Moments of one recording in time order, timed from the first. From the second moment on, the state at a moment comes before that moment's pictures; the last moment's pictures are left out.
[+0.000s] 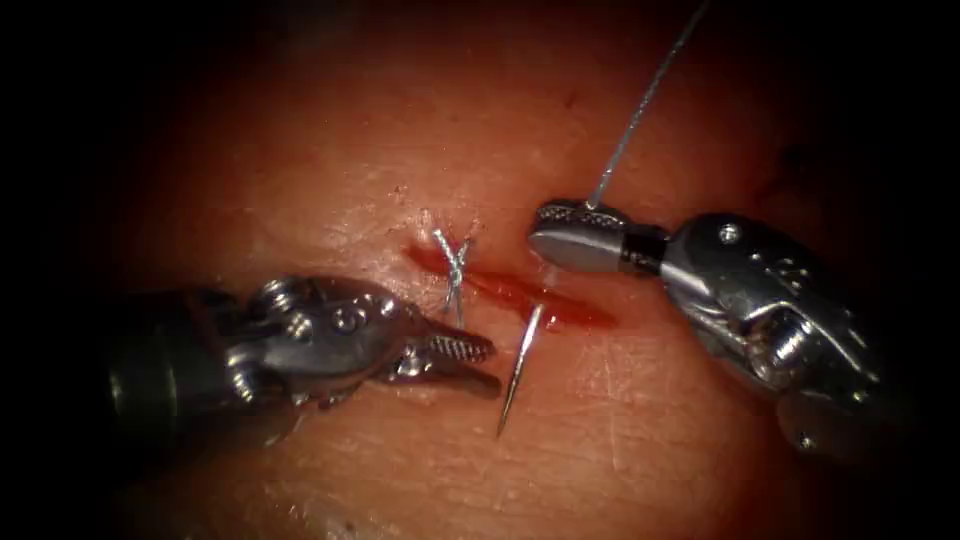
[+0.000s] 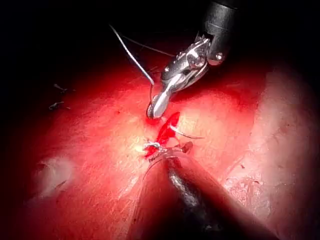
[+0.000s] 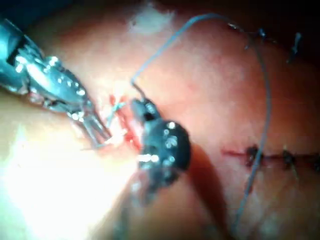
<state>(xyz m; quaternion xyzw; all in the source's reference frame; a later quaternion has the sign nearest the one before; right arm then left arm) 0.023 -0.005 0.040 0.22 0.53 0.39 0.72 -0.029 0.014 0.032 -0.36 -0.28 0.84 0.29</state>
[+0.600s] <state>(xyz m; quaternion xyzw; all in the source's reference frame) 0.023 -0.006 0.042 0.29 0.53 0.41 0.68 -0.029 0.014 0.031 -0.37 -0.27 0.85 0.26</state>
